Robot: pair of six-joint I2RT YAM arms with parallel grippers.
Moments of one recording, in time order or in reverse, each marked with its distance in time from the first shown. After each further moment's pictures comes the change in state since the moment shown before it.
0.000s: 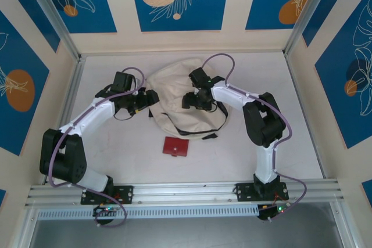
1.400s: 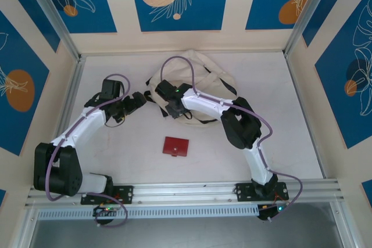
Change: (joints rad) left arm 0.107 -0.126 -0.138 0.018 -0.147 -0.089; right arm 0.295 0.177 0.282 -0.193 0.420 -0.287
